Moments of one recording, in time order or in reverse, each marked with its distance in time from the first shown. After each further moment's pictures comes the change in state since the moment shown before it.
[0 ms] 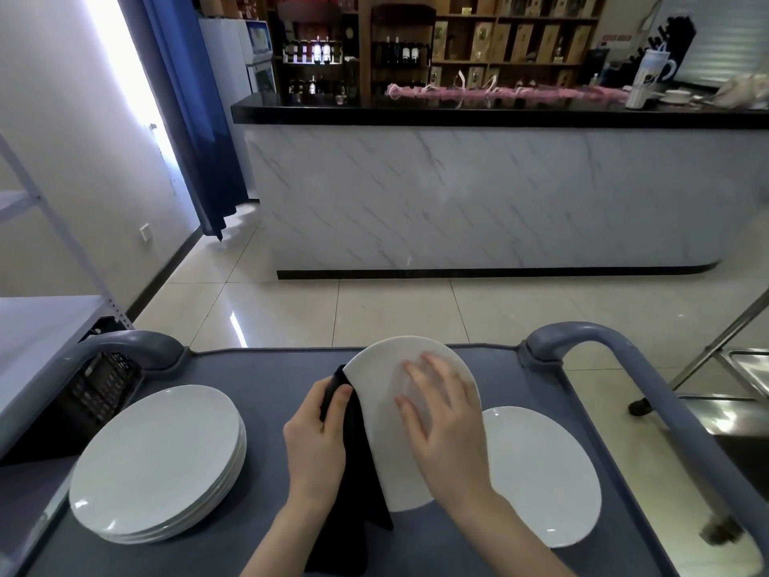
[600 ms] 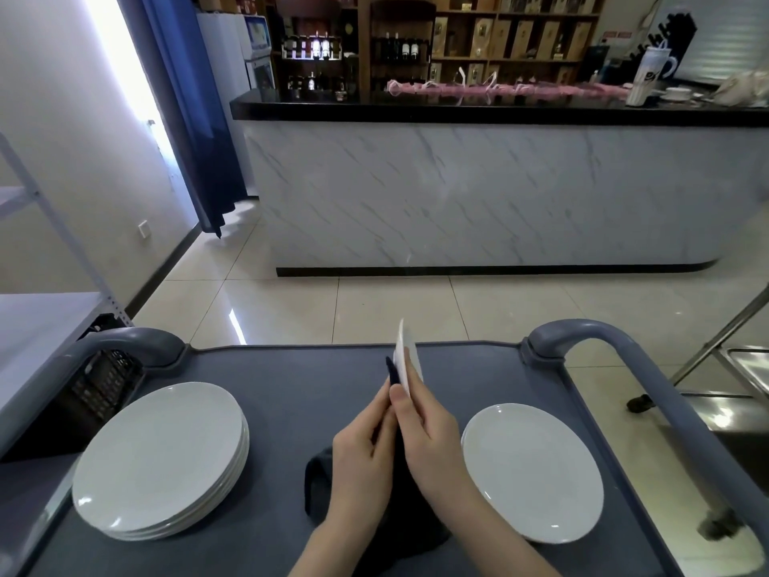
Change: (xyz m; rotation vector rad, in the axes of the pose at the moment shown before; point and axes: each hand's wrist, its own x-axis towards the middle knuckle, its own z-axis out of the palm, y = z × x) left_hand -0.031 0.009 0.019 -0.128 -0.266 -0.027; right_hand 0.000 -0.038 -0.003 0.695 -0.285 0.399
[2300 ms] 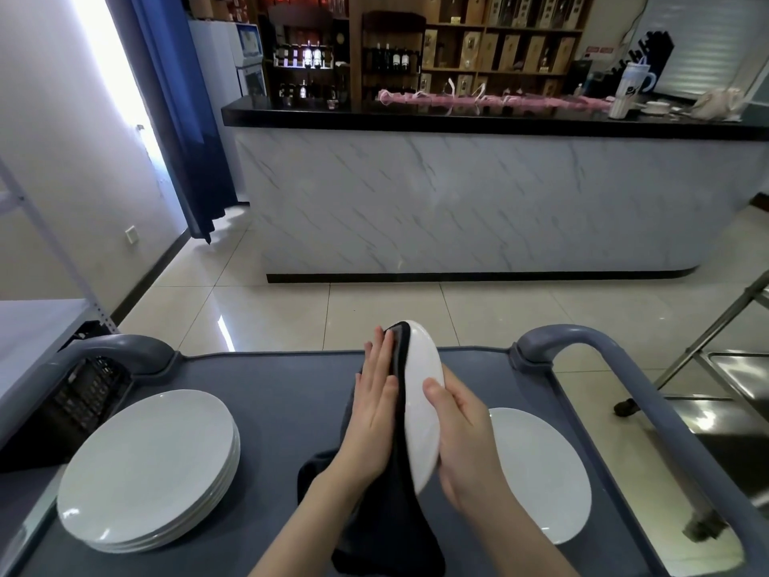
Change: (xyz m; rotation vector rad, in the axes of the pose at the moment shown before) left_hand 0.047 -0.006 0.010 0.189 -0.266 0.145; right_hand -0.002 -0.023 -0.025 0.415 0.051 0.030
